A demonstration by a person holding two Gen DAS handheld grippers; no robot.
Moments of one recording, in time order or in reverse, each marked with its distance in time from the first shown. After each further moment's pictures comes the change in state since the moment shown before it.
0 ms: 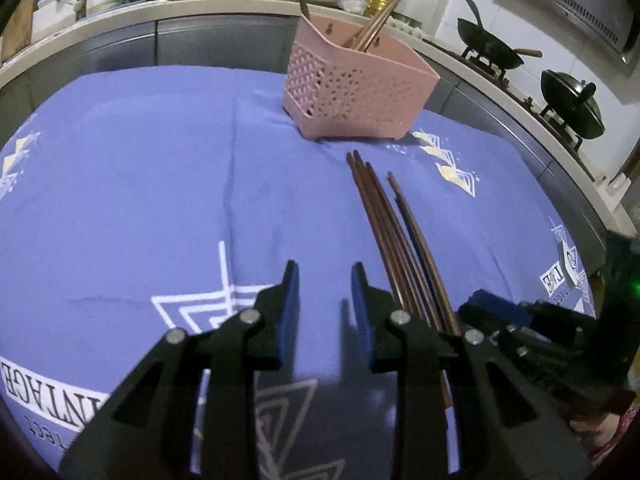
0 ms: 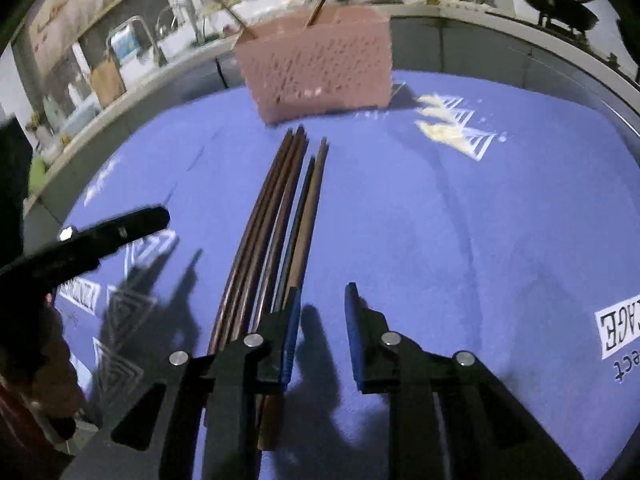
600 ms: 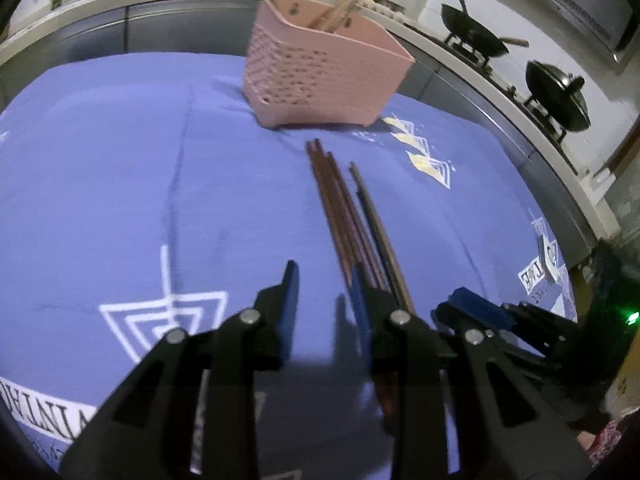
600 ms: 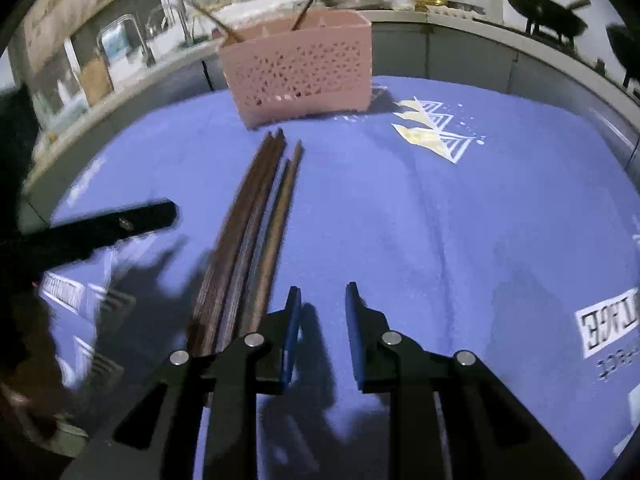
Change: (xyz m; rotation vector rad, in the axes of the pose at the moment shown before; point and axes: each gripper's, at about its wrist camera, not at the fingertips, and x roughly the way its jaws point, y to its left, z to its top) left arm 0.022 -0.025 0.011 0.022 0.070 -0.079; right arm -0.008 -0.016 -0.007 0.013 -0.045 -0.044
